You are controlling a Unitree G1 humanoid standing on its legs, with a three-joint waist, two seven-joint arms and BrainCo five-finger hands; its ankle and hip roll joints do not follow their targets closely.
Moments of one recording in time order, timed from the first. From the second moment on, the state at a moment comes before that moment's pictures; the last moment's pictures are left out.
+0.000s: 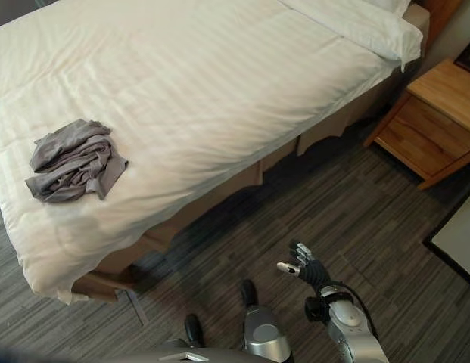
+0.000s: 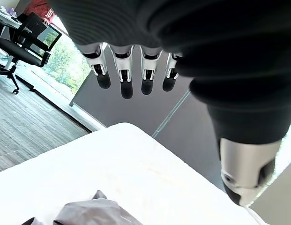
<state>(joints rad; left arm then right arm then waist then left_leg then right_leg) -0.78 1.15 -0.16 1.14 -0.25 0.01 0.08 0.27 -0.42 0.09 0.09 0.33 0.06 0.12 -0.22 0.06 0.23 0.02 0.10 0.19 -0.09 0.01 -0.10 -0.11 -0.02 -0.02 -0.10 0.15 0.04</state>
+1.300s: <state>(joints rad) -0.66 1.06 -0.32 0.28 -0.19 -0.08 0.14 0.10 -0.41 0.13 0.15 0.39 -0.01 0.05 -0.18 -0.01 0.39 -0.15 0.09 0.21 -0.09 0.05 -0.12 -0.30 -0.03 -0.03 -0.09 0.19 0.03</state>
